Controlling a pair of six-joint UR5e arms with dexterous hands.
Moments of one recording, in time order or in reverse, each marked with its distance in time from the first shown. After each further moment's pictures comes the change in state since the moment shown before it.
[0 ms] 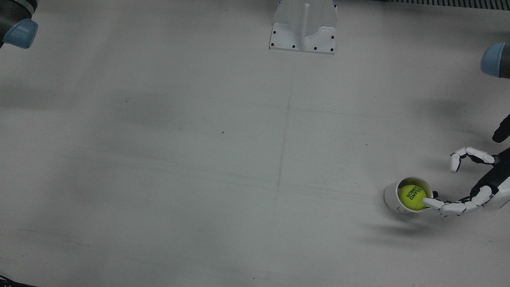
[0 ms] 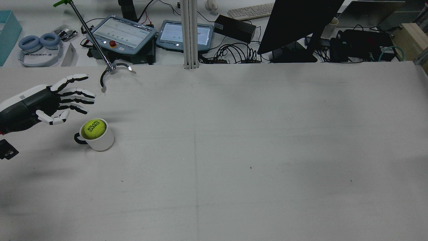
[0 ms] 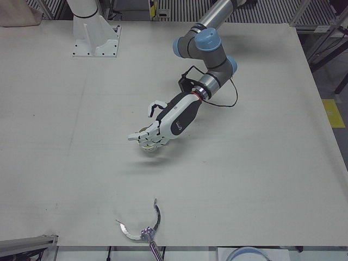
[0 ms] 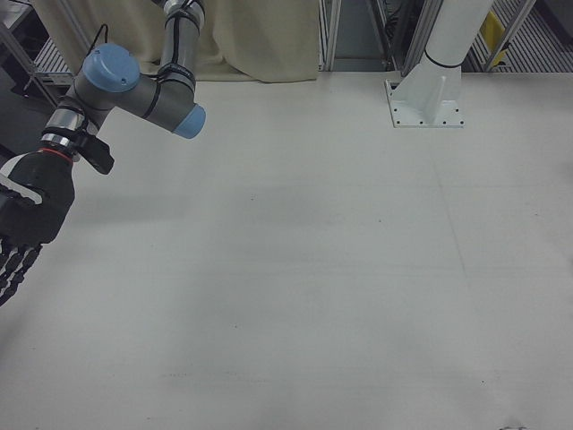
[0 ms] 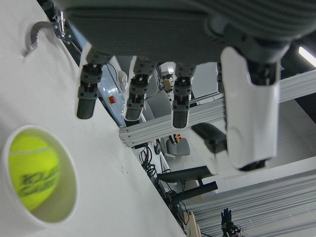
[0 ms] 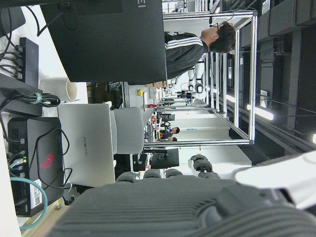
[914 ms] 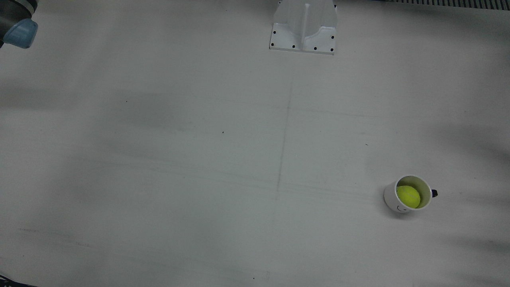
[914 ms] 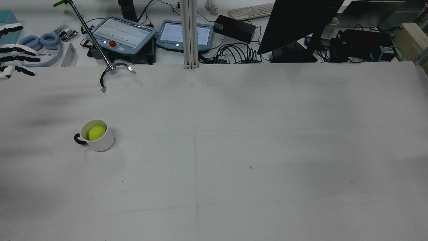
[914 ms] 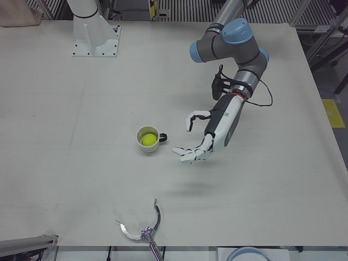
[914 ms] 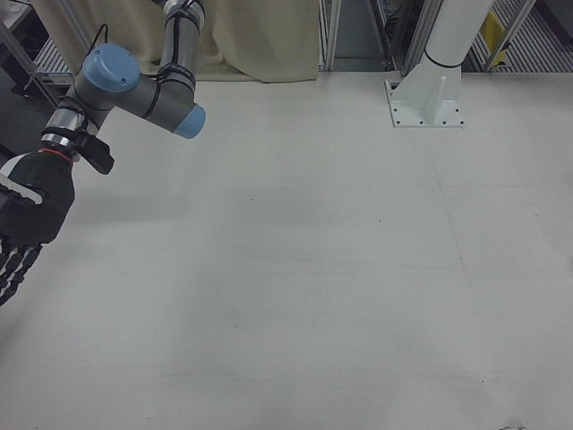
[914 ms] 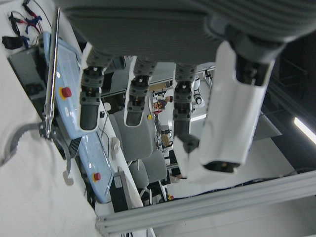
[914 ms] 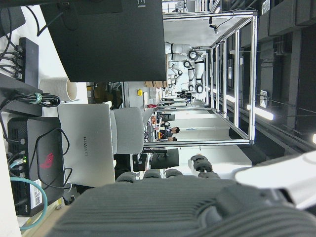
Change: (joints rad) left arm -0.286 -0.041 0.071 0.068 0.013 -0.187; right arm 0.000 0.000 0.000 0.000 0.000 0.000
